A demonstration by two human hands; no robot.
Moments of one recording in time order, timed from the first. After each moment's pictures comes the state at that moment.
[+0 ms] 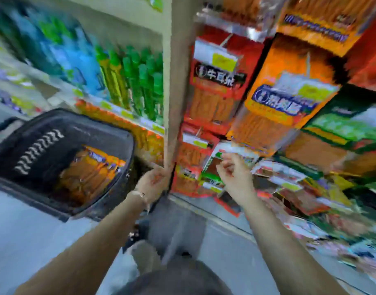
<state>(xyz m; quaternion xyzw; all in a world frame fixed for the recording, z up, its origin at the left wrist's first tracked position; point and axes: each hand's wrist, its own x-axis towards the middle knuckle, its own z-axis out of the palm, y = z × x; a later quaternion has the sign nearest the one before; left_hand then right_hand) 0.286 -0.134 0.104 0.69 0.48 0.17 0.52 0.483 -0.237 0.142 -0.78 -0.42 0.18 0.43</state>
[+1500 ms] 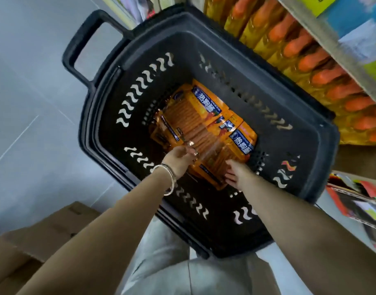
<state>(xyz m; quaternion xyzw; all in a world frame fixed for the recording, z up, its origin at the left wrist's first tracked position) -0.003 0.155 -0.109 0.34 0.68 0.00 0.65 0.182 0.098 -0.193 -0.77 0.10 0.62 0.11</state>
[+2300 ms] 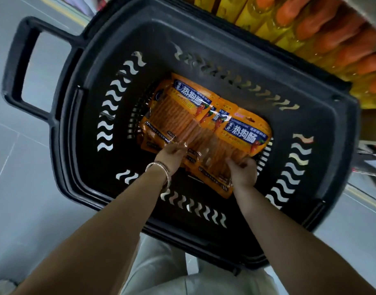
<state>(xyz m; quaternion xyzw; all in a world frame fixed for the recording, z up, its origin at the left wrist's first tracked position) -0.018 0.203 -0.174 0.37 0.64 -0.11 0.66 0.137 0.071 -0.215 -0.89 0.09 0.36 0.28</state>
